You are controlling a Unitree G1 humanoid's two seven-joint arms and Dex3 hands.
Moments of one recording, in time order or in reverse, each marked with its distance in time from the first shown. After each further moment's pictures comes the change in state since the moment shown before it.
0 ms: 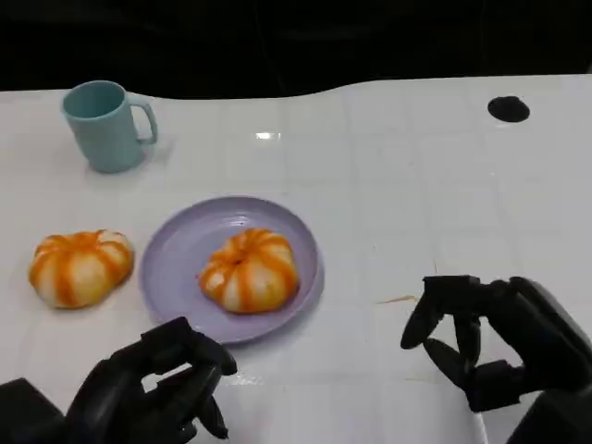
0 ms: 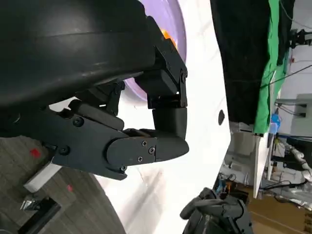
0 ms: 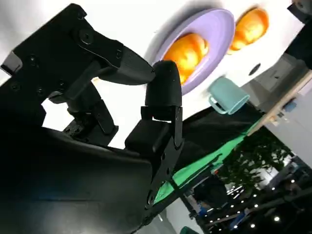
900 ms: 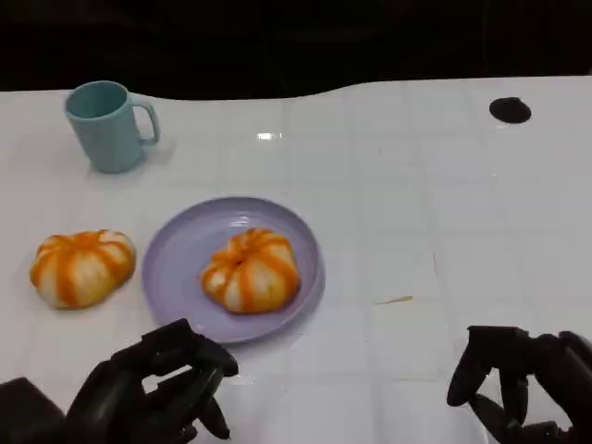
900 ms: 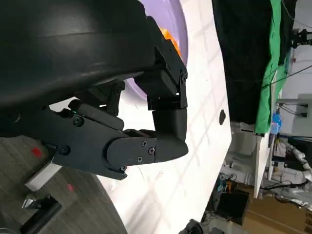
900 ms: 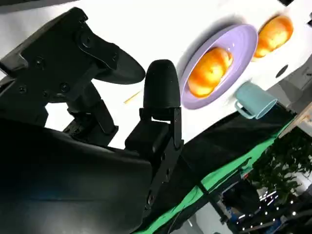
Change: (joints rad) left arm -0.007 0.004 -0.002 0.001 -0.002 0.009 0.000; right arm 0.235 -0.030 -0.078 -0.180 0.001 0.067 0.009
